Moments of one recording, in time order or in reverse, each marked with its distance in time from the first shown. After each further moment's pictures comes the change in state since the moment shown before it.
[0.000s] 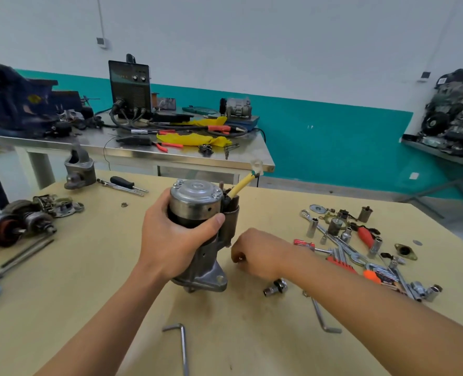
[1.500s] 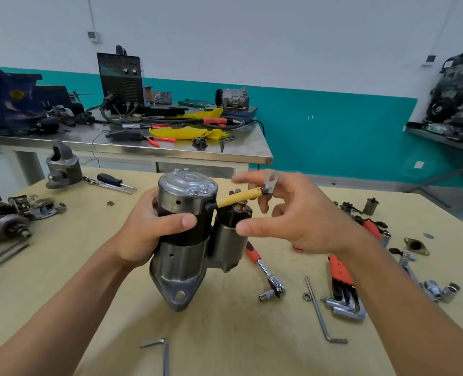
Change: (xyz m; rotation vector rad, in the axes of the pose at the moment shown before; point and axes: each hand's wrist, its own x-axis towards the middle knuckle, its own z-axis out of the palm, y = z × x) left_hand 0.038 -0.028 -0.009 -0.369 -0.514 -0.132; right_hand -0.065 0.017 -0.065 0.823 0.464 -0.151
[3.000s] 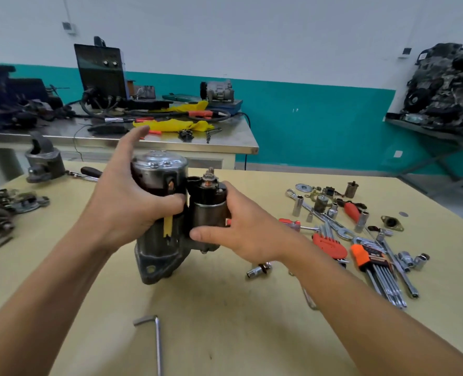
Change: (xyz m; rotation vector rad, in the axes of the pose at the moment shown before) left_hand -0.015 0.033 0.014 0.557 0.332 -0.020; right_hand 0.000 0.019 0.065 0.091 -0.101 0.139
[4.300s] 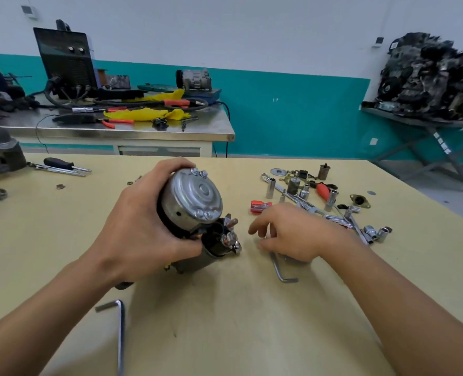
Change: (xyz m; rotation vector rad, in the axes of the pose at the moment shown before) left_hand -0.039 0.001 0.059 0.209 -0.205 0.351; right_hand -0.069 0.071 -0.072 -0.768 -0.106 0.229
